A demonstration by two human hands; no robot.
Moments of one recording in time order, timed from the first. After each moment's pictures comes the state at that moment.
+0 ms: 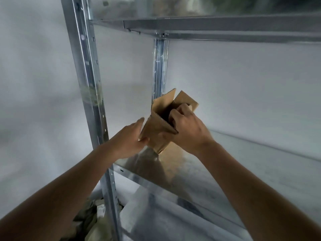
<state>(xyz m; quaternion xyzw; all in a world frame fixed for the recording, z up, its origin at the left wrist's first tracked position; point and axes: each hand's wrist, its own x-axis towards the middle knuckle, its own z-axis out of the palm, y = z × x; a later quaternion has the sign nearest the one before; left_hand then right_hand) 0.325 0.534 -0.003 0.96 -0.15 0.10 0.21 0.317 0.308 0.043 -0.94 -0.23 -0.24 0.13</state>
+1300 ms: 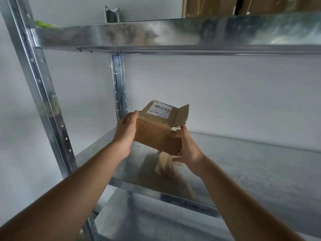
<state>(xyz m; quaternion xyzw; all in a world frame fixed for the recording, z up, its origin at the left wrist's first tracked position) 0.290 0.377 0.040 0.66 -0.01 0.10 0.75 0.238 0.179 0.012 -0.71 0.00 0.02 0.70</state>
